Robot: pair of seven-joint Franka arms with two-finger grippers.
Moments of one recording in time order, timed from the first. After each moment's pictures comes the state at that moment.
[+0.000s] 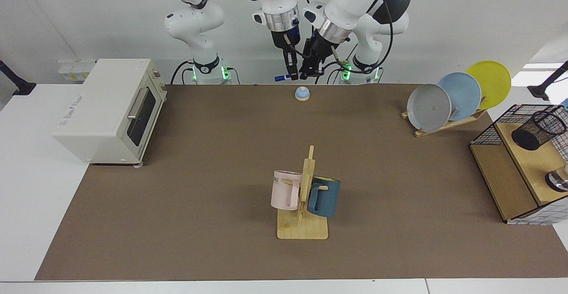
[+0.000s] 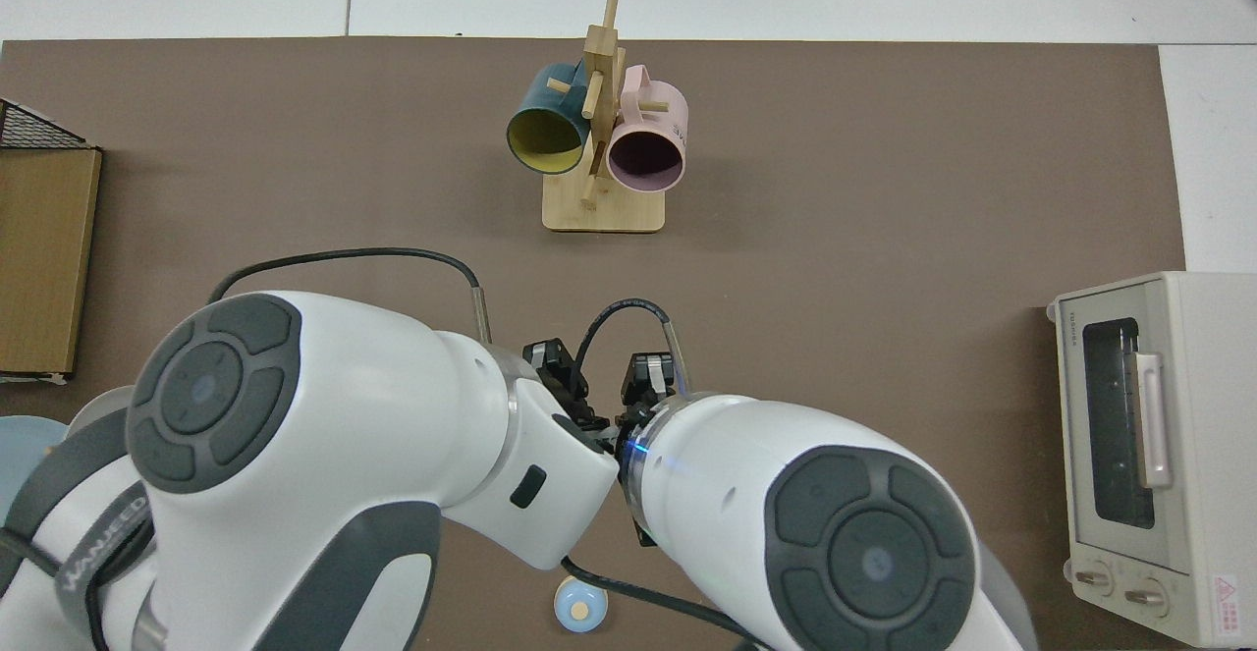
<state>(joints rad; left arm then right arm) -0.12 -0.12 -0.43 -1.82 -0.42 1.80 0.98 0.52 -0.06 0.16 -1.79 0.12 1.91 2.19</state>
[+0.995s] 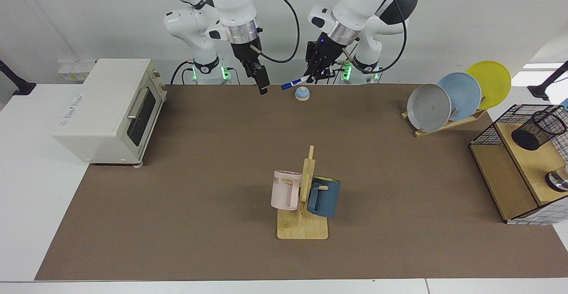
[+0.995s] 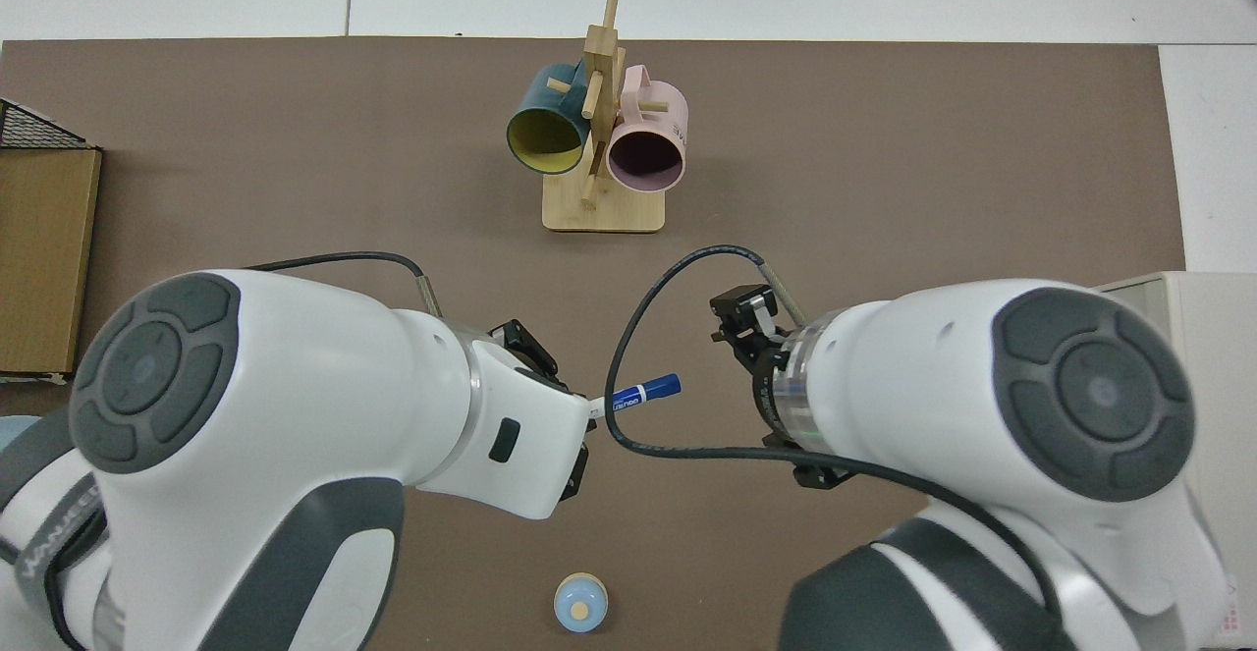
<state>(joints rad) -0.09 -0.12 -0.43 -1.82 -0.40 1.81 0.75 0.30 -0.09 0.13 -1.79 0.12 1.80 1.45</state>
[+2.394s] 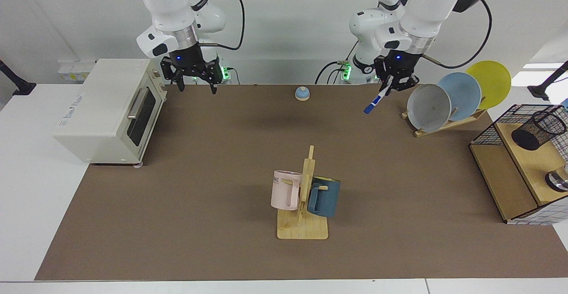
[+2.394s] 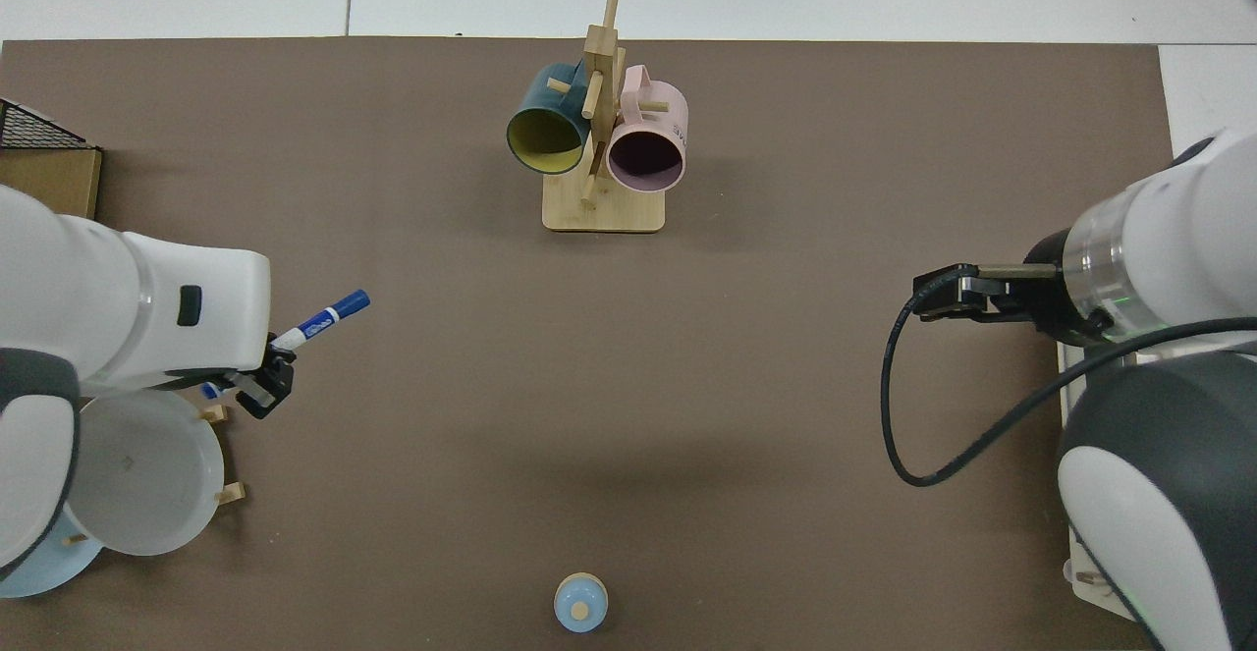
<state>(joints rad) 0.21 -0.13 -0.41 -1.75 -0.04 1.61 0.62 0.07 -0.04 0.13 -1.64 -0.01 1.59 0.32</state>
